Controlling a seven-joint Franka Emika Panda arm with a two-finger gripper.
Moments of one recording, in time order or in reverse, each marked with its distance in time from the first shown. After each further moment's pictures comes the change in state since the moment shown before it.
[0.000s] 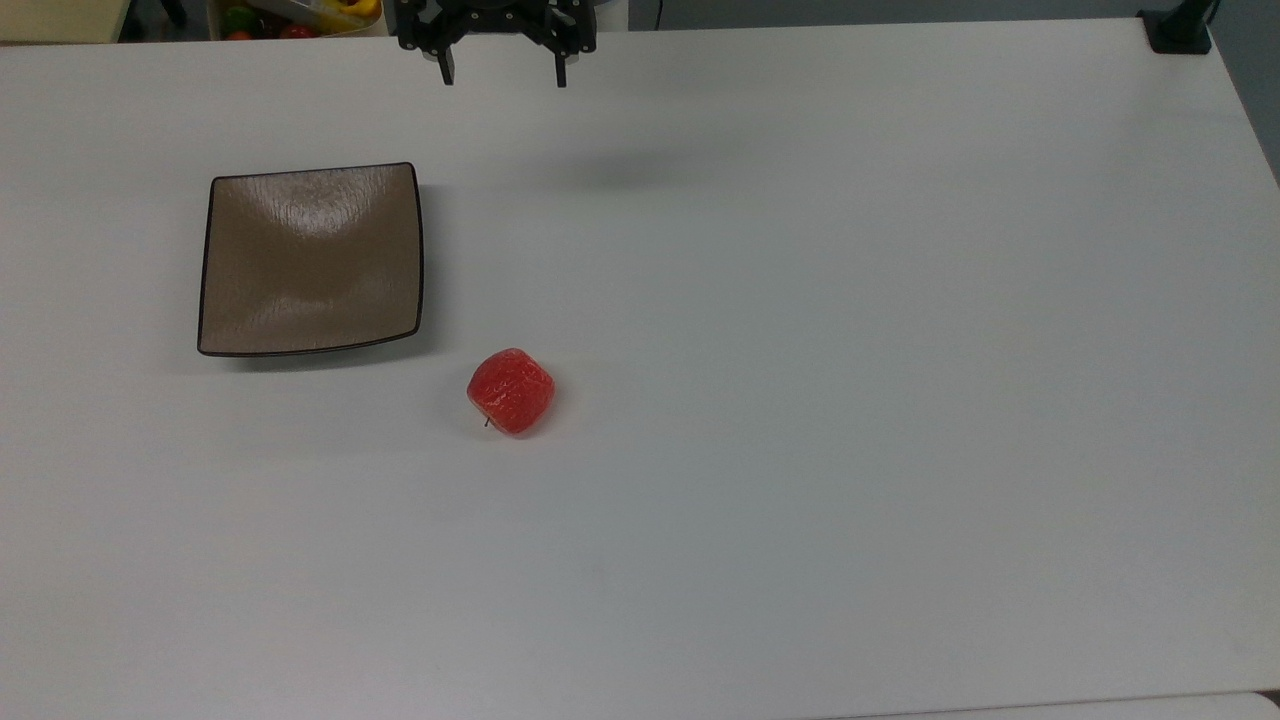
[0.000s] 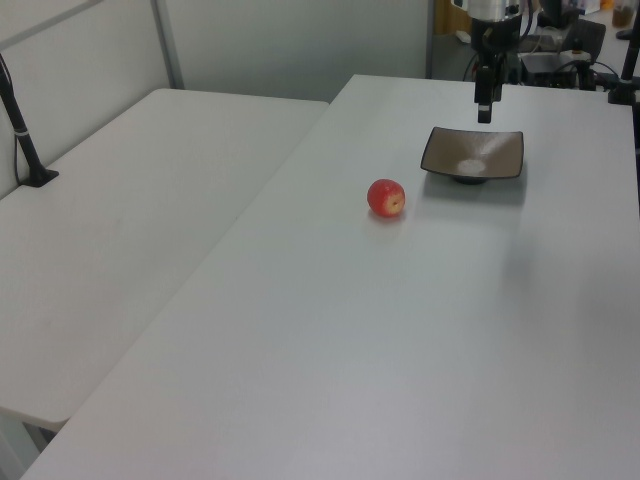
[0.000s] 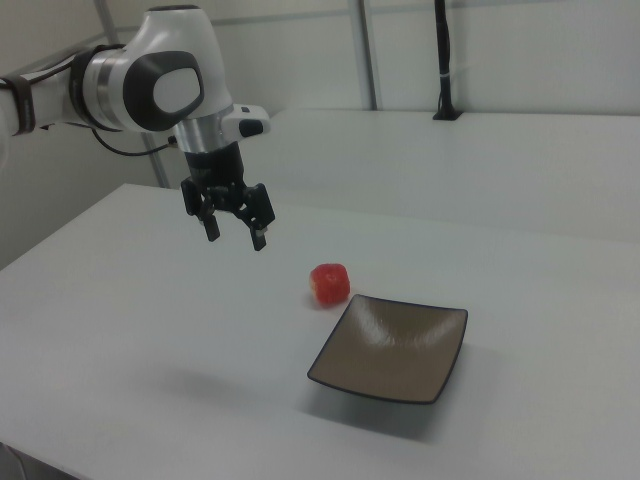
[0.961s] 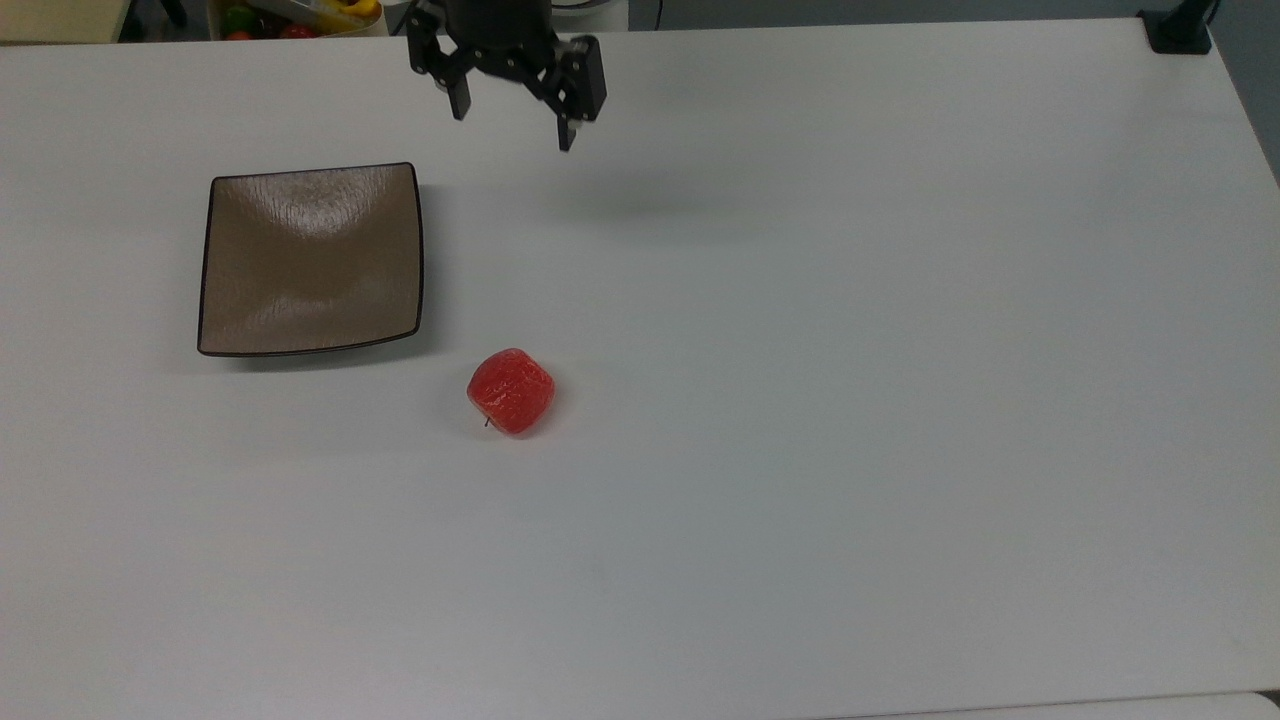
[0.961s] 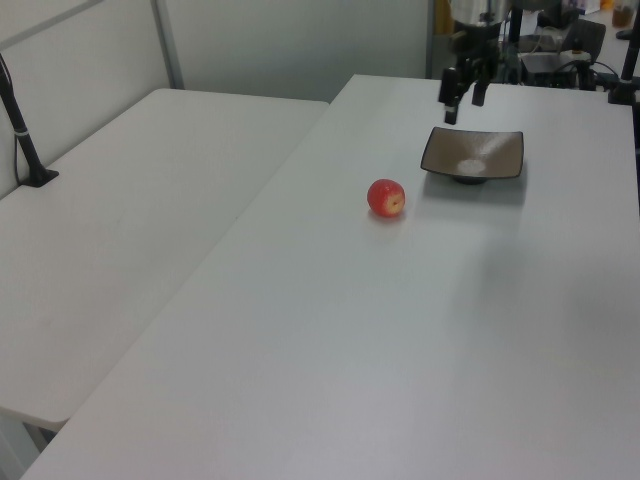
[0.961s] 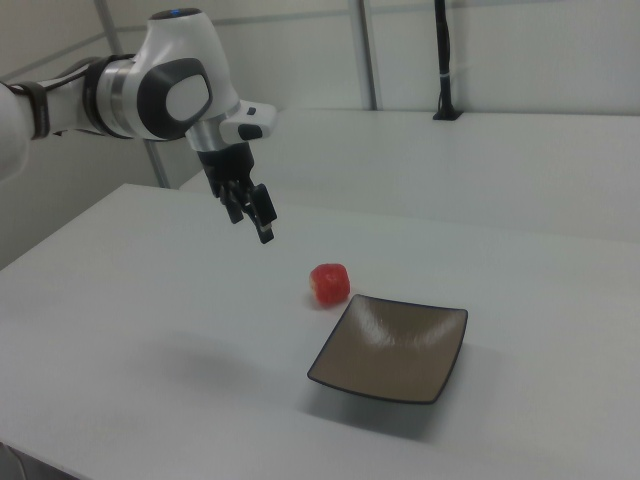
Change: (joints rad) arm 0.016 0.060 0.002 0.025 -0.001 0.145 0.379
